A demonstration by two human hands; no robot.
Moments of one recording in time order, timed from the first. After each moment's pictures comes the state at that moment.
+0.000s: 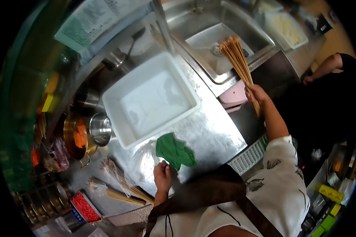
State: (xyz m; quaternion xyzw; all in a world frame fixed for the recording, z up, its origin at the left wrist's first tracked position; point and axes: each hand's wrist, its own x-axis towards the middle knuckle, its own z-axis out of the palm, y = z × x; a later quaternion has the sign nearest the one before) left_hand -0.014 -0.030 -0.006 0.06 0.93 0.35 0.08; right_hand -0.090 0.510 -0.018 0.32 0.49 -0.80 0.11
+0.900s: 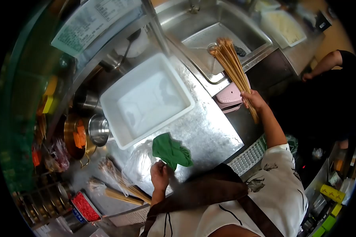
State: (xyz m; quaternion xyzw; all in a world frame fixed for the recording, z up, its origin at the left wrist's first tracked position) left_hand -0.013 -0.026 -0.007 0.04 0.93 0.36 0.09; right_hand -0.057 0.492 -0.013 0.29 0.58 -0.76 0.11
